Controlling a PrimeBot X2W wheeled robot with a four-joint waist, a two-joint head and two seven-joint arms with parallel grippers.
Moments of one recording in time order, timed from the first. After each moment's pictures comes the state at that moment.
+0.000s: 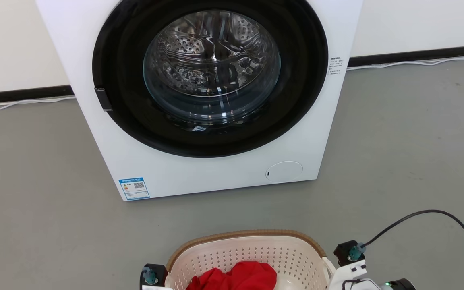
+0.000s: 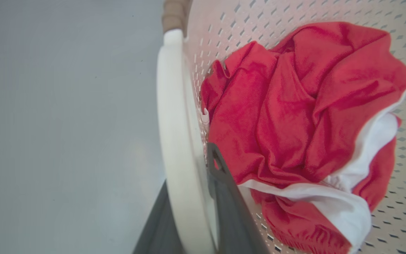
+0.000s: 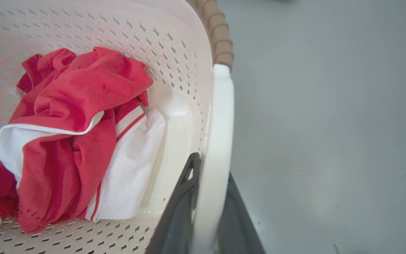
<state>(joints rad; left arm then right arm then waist) -0.38 0.05 -0.78 1.18 -0.73 0.04 0.07 -0.45 -0.07 0.69 1.19 0.54 0.11 0.18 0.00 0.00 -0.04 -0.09</state>
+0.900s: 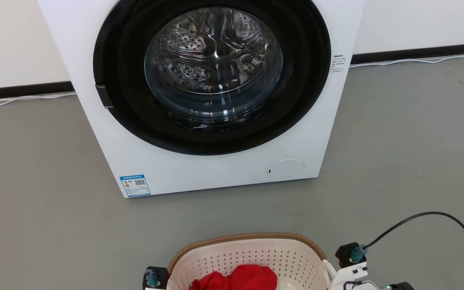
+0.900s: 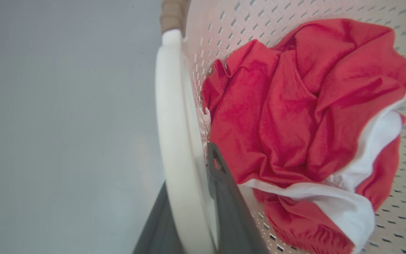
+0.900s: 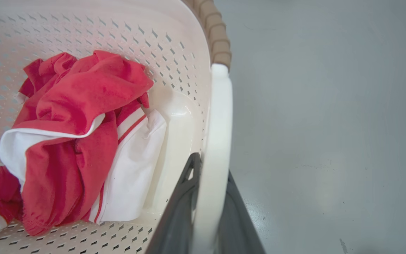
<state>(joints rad) -0.38 0.06 -0.89 1.17 -0.82 0.07 0.07 -0.45 -0.08 0.72 1.20 0.59 0.11 0.18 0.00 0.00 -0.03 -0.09</state>
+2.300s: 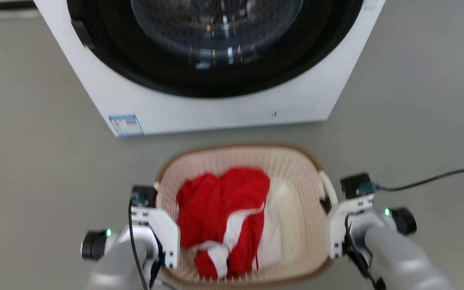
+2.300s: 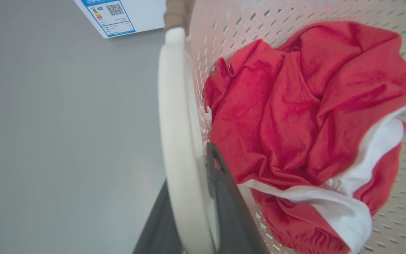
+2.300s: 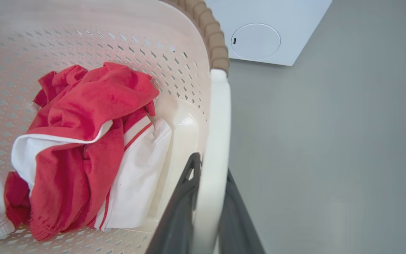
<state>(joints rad) -0.65 0.07 -0.94 1.22 -0.89 0.08 -0.04 -0.66 -0.08 0.72 1.21 0.62 0.11 -0.03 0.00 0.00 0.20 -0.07</state>
